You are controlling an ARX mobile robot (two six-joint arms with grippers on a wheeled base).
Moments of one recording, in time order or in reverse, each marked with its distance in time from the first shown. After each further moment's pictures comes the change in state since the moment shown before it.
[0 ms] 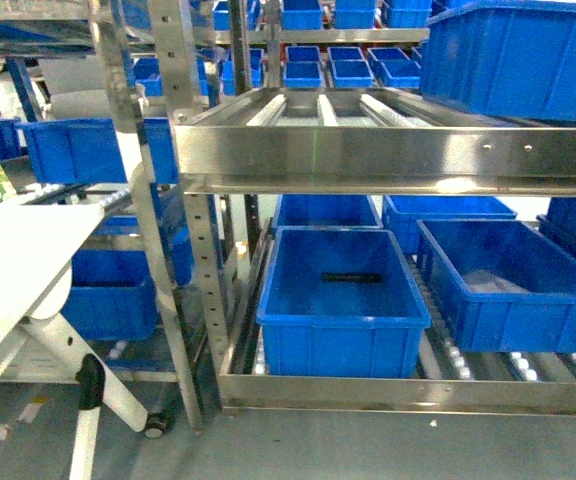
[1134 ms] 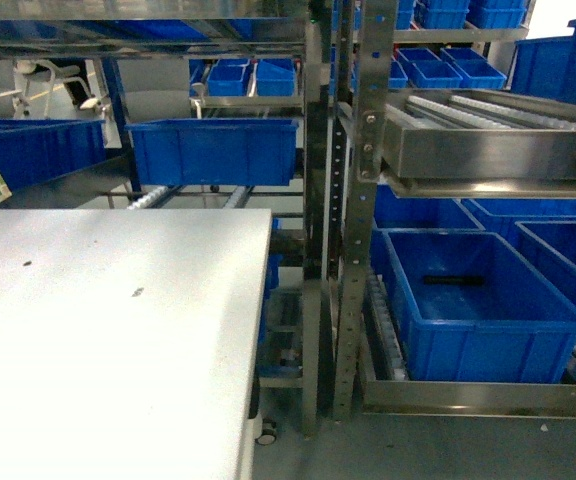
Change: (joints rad) left arm 0.000 0.001 0.000 0.000 0.000 0.000; right arm 0.000 0.000 0.000 0.002 0.000 0.000
